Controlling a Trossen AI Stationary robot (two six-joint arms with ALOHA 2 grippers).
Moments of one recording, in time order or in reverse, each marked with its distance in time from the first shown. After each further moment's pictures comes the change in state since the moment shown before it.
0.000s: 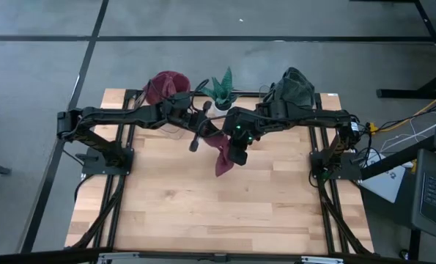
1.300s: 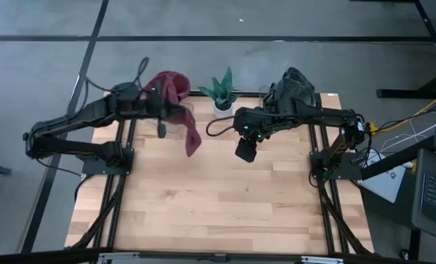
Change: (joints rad) left arm 0.067 -0.500 0.000 -0.455 -0.367 -0.149; right arm 0.002 -0.045 0.001 -0.177 0.091 0.104
